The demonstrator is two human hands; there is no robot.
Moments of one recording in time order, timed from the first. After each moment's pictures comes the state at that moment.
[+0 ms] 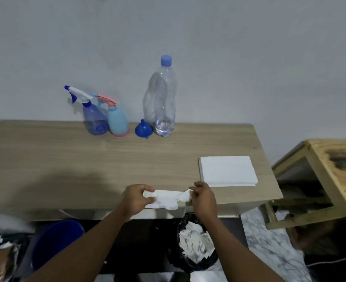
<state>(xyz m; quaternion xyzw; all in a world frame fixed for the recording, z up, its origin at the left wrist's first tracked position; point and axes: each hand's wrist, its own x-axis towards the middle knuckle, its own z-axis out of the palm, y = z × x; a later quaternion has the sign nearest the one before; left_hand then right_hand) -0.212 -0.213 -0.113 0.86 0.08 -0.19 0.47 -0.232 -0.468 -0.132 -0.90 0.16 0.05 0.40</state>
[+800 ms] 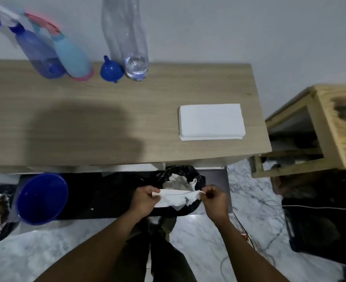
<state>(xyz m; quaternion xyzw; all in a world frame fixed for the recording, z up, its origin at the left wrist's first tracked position) -0.330 -0.336 -0.211 0.81 0.19 -0.29 0.47 -0.365 -0.584 -0.228 -0.78 0.30 0.08 0.54</state>
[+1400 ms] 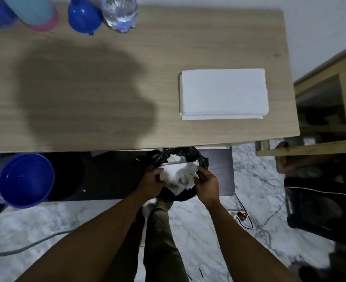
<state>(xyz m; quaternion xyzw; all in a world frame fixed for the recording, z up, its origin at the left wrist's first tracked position) -0.316 -0.366 -0.332 0.77 0.16 -0.39 0.47 -0.350 -0.575 -0.322 -0.79 0.30 0.18 0.50</state>
